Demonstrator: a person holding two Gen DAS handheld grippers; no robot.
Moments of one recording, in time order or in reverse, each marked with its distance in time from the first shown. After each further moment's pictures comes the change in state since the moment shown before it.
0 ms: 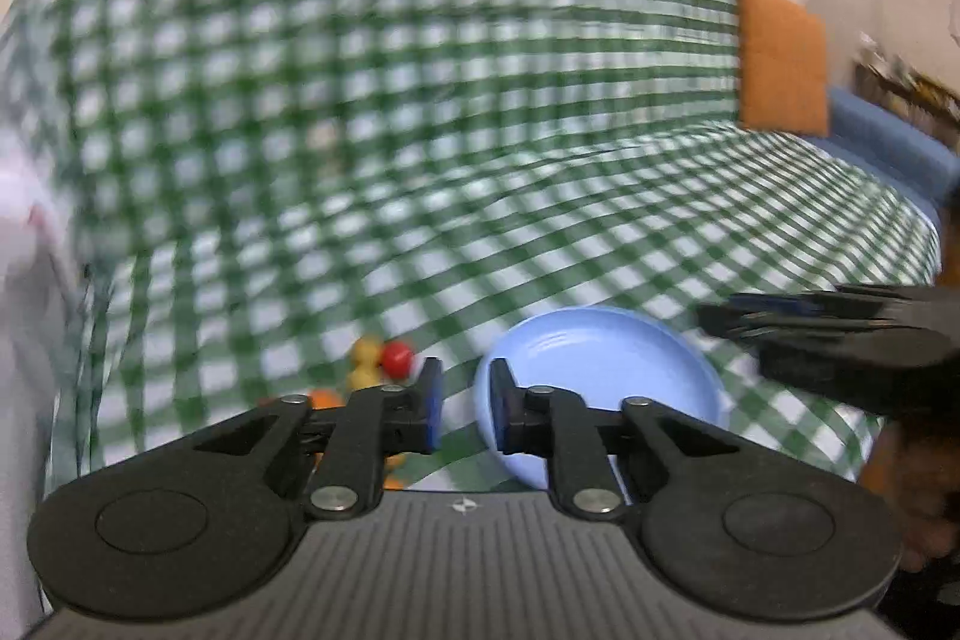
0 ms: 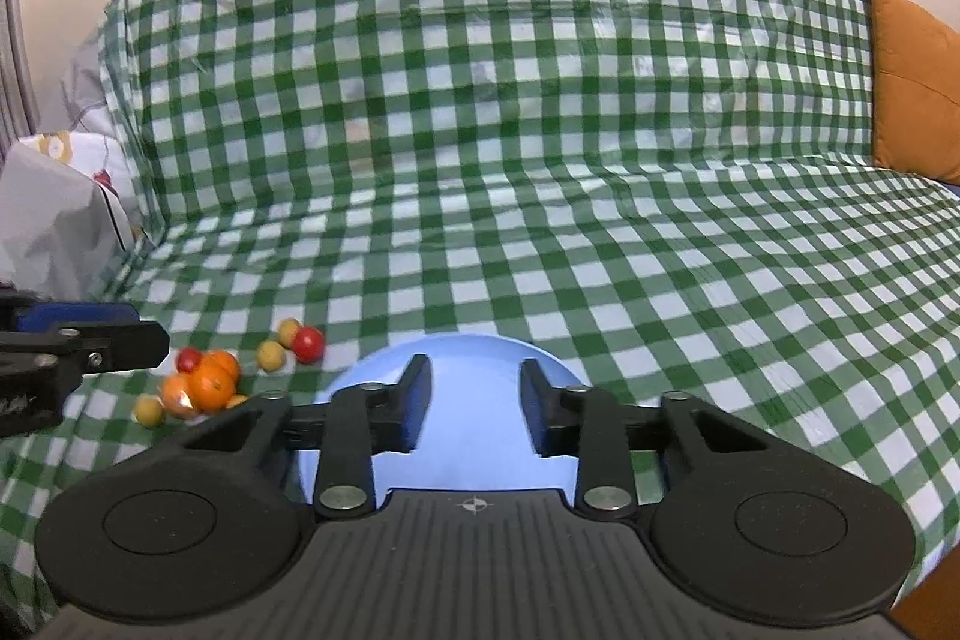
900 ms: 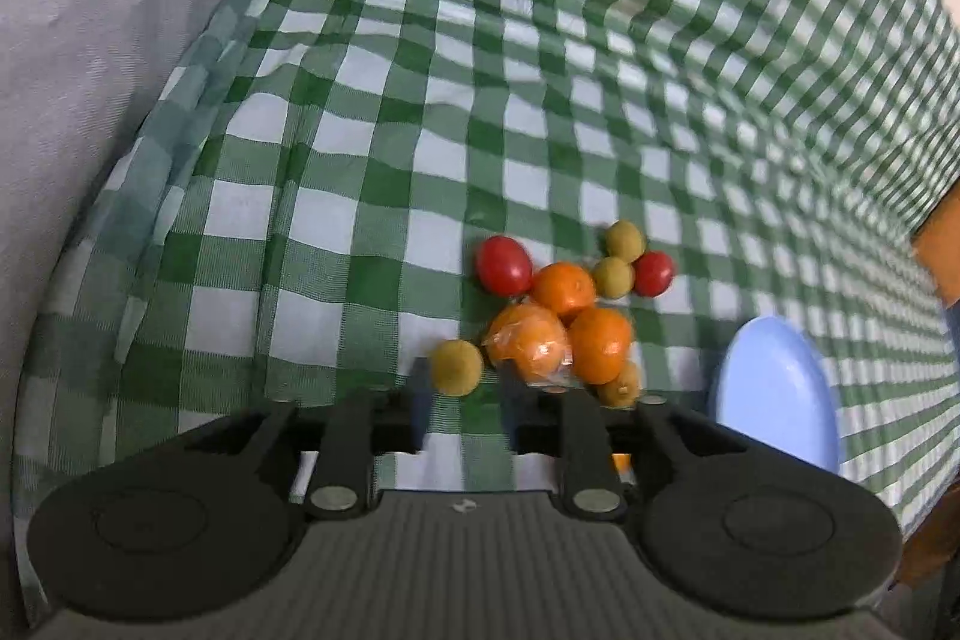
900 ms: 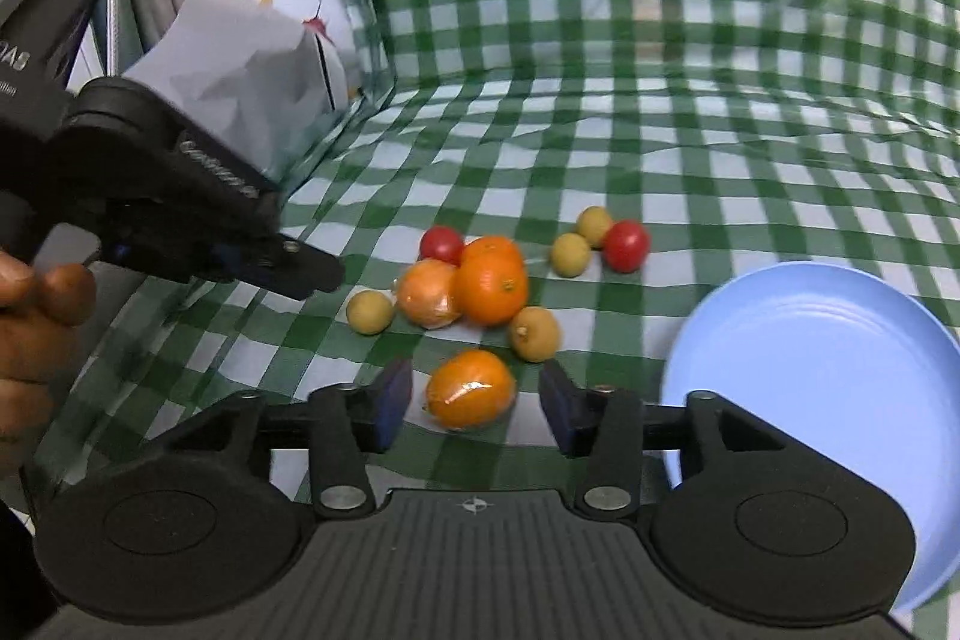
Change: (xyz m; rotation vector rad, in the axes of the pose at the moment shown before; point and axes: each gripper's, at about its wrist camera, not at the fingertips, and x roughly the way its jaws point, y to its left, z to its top) left arm 0.079 0.150 -0.028 -0.543 0.358 0.113; right arm 0.092 0.128 -0.035 -0.174 0.202 0.384
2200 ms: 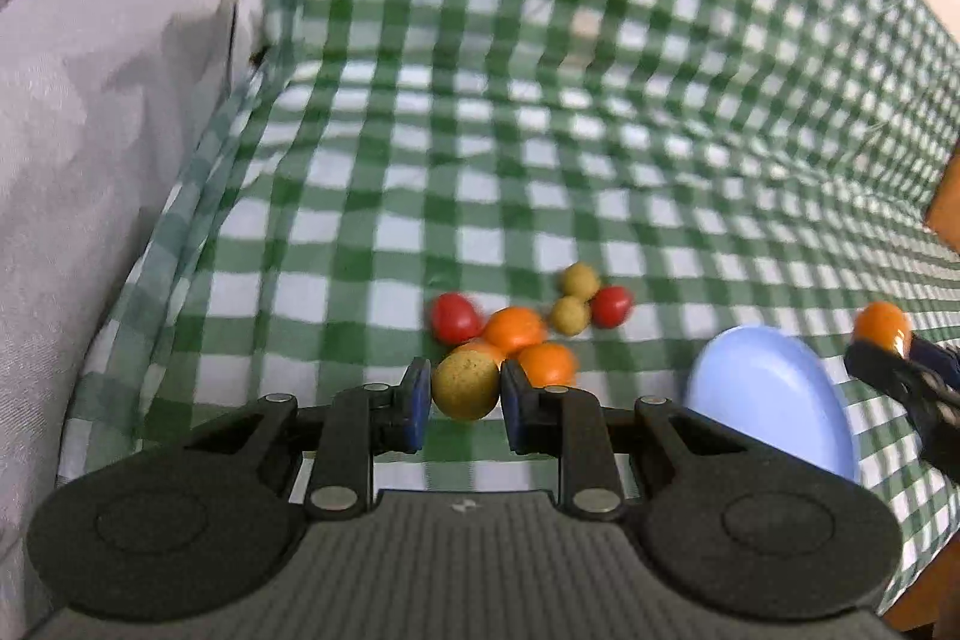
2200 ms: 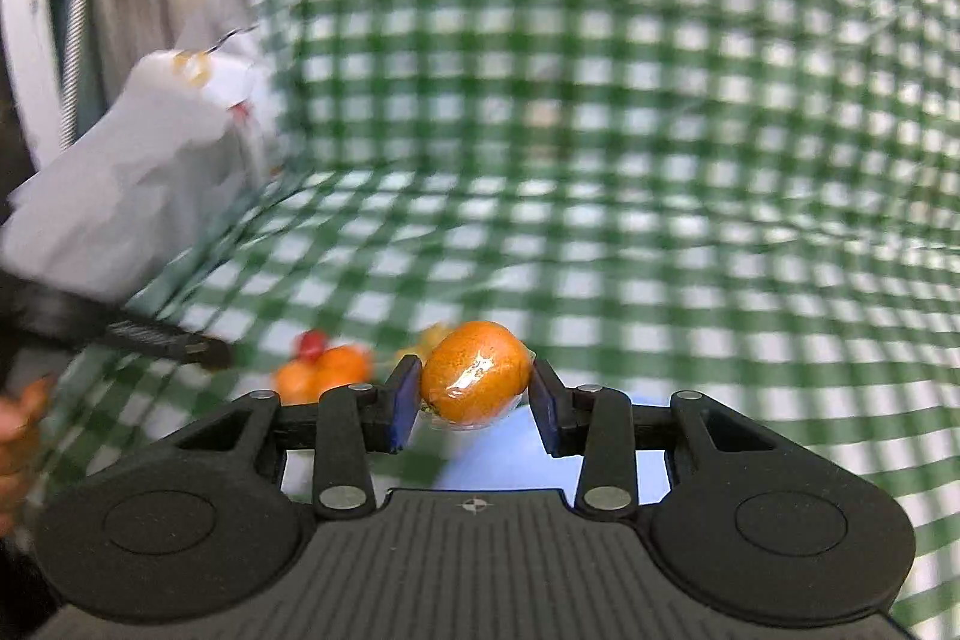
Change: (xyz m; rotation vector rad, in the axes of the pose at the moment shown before) left arm -0.046 -0.056 -0.025 0.124 -0.200 0.071; right arm -0.081 -0.067 0.049 -0.056 -0.098 -0.156
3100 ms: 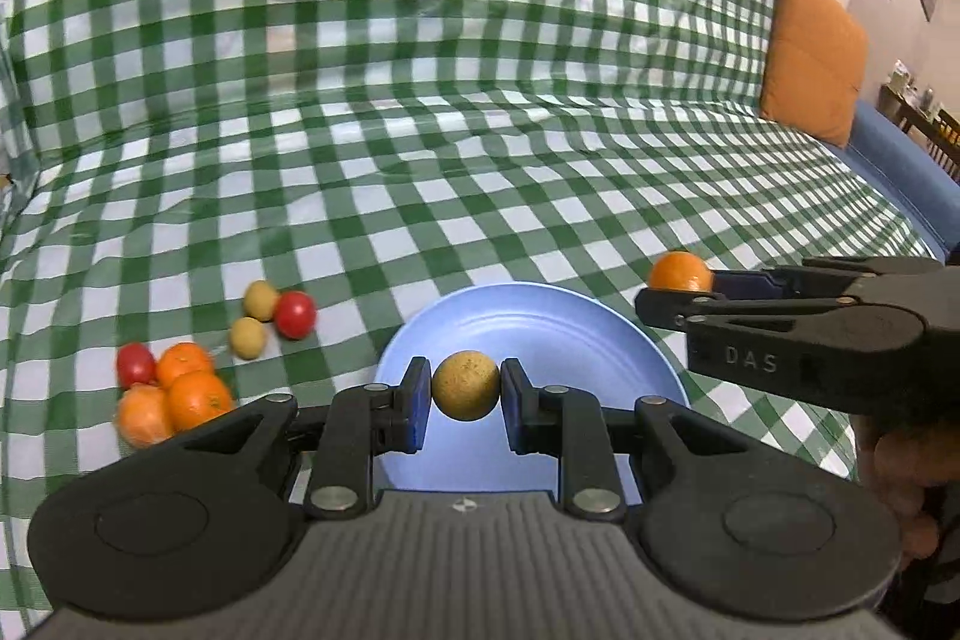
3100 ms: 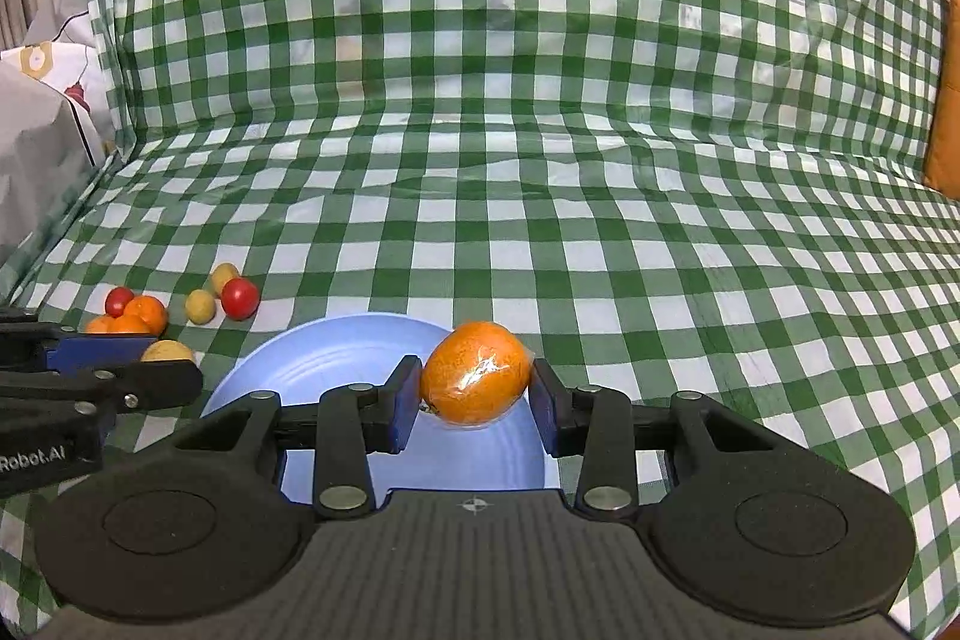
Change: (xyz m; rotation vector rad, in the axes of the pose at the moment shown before) left arm 0.021 -0.150 -0.041 0.307 -0.052 -0.245; right arm 0.008 -0.082 -0.037 0.100 0.112 -0.196
